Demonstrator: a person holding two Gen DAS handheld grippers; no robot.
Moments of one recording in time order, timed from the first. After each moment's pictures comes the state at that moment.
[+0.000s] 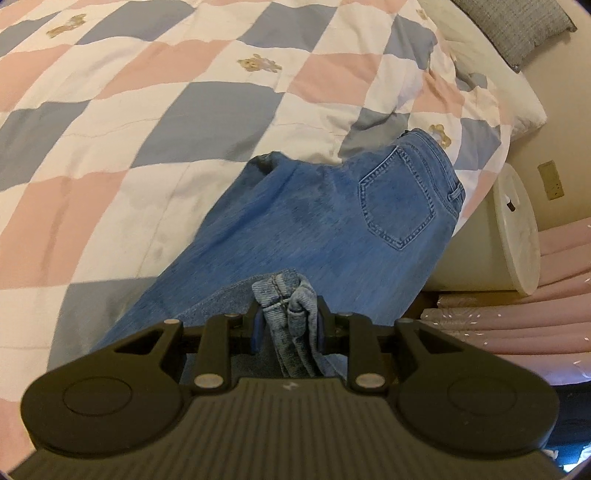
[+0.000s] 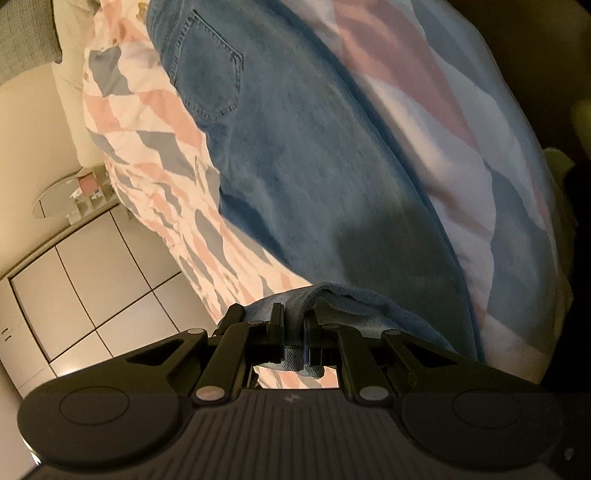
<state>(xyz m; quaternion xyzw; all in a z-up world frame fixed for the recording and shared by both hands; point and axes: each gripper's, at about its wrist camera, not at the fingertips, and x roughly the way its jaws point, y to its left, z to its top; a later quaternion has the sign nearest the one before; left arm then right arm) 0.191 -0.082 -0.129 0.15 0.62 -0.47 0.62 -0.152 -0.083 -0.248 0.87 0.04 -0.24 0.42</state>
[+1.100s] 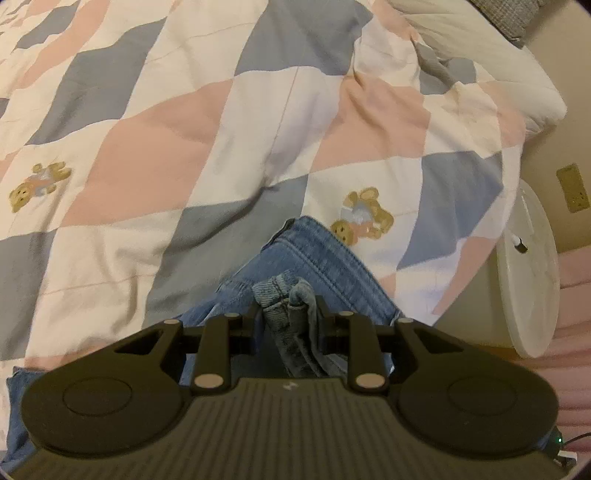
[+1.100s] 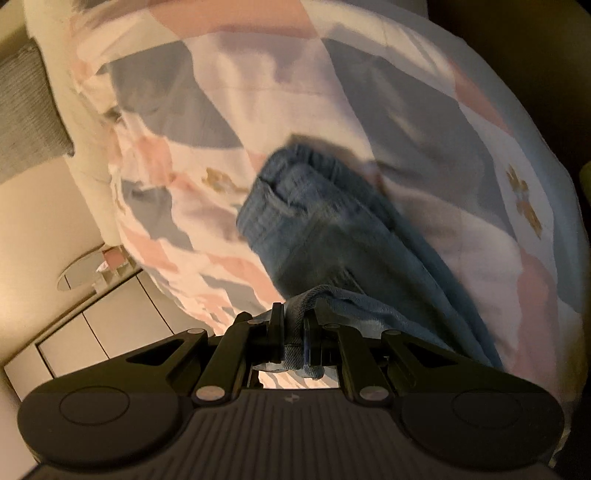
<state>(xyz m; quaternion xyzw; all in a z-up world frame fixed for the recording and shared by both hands) 0.087 -0.407 -0.170 0.20 0.59 -0.48 0.62 -0.228 -0.383 -0.283 0.88 0.00 -0.27 0.39</state>
